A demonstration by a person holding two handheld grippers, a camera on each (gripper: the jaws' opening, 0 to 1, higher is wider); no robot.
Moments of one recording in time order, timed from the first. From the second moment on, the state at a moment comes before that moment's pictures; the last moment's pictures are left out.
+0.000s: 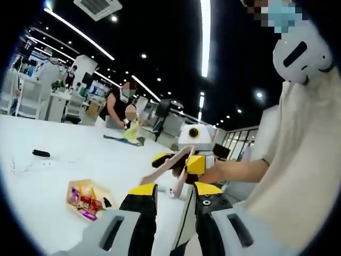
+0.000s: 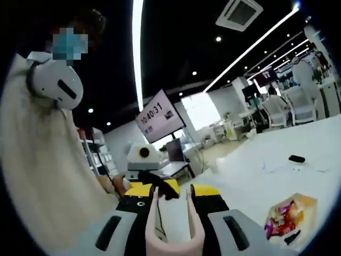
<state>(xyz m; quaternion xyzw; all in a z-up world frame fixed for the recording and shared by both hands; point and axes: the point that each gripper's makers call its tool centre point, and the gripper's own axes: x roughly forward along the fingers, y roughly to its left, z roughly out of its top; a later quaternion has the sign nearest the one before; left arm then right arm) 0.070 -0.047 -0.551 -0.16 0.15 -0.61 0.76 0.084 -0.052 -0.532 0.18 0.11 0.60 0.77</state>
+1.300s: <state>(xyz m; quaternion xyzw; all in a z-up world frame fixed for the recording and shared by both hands) 0.075 -0.057 -0.559 -0.13 0.15 -0.64 0.74 0.091 -0.070 -0.554 0.14 0.16 0.63 0.75</state>
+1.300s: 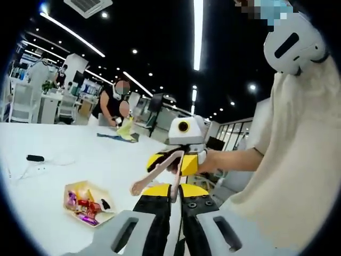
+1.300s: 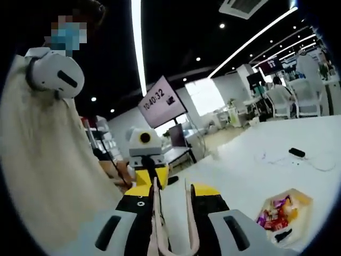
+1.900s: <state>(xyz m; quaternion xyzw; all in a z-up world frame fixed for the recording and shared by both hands) 0.079 -0.044 -0.569 -0.11 0.17 -0.64 0.75 0.083 -0.087 -0.577 0.08 0.21 0.63 0.75</state>
